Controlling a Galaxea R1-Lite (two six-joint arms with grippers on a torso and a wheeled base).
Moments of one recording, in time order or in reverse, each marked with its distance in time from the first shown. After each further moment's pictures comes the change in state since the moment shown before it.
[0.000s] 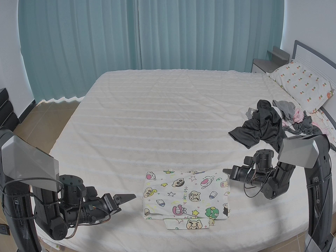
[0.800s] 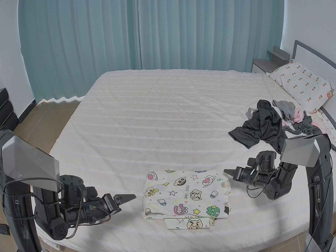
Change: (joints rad) left arm -0.001 0.005 -0.002 0.000 0.002 0.001; right arm -0.019 -0.018 0.061 0.001 -0.032 -0.001
